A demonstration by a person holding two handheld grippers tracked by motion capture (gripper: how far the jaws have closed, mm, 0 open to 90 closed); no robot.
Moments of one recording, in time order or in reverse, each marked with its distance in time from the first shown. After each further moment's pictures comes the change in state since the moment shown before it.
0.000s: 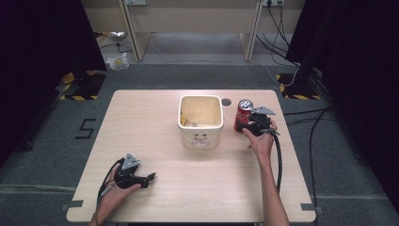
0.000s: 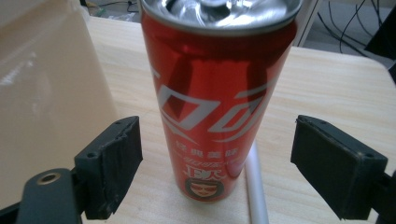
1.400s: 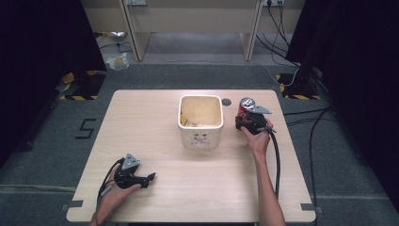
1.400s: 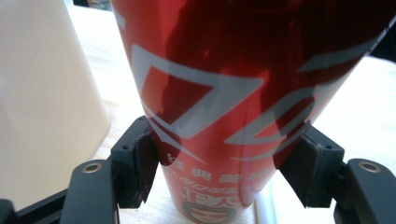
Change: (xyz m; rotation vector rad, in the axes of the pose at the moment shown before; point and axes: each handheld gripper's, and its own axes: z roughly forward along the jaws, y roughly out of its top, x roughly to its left) left arm 0.000 0.000 0.000 0.002 -0.001 0.000; right arm 0.000 -0.002 0.020 -0.019 0.009 -0.025
